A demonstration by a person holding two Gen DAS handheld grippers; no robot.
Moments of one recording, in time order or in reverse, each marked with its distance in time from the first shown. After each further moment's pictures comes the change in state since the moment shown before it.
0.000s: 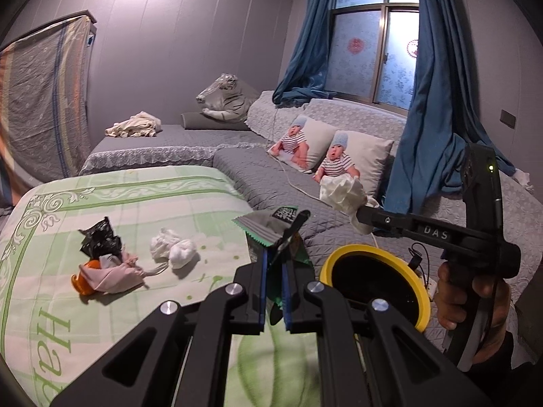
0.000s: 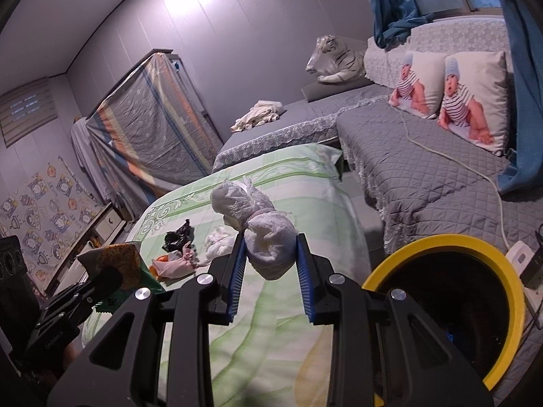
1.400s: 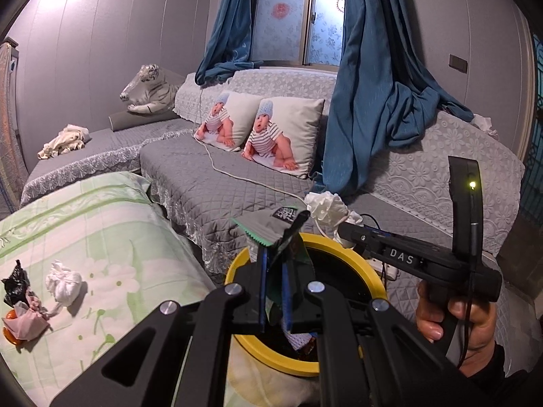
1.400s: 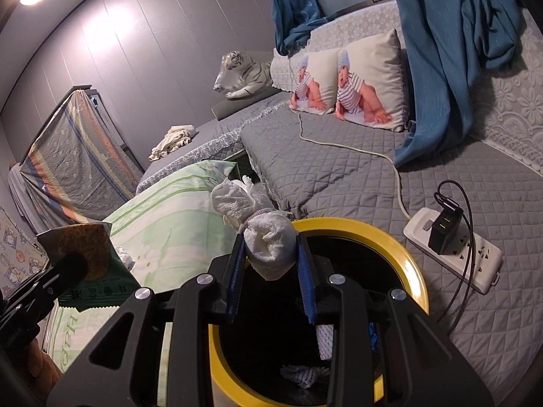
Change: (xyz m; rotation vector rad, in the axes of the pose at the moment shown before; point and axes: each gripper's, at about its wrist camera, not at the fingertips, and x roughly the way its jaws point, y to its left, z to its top) left arm 0.097 -0.131 0.004 0.182 0.119 -0.207; right arm -0.052 -0.149 -0.035 0.183 -0.073 -0.300
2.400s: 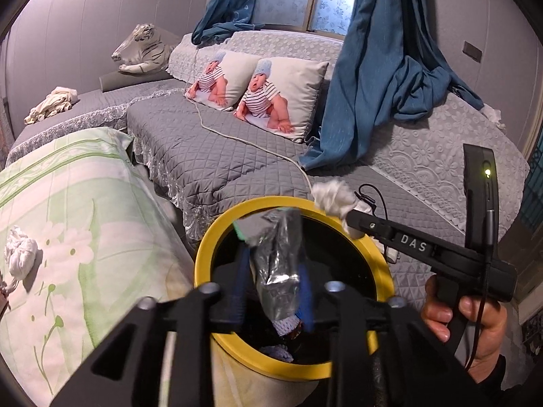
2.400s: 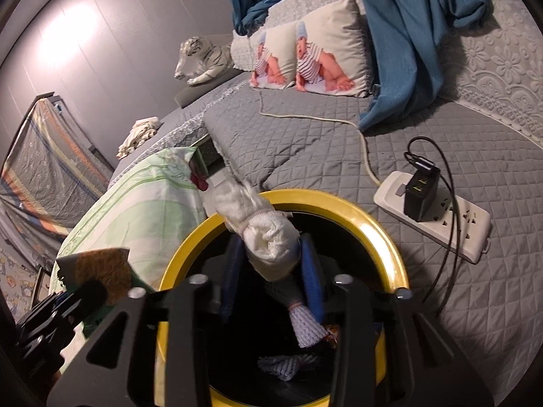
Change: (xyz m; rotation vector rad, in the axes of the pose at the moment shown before) left arm 0.069 0.000 -0.023 -0.072 0.139 -0.039; right arm 0.028 -0.039 -0.013 0.115 0.078 -0.123
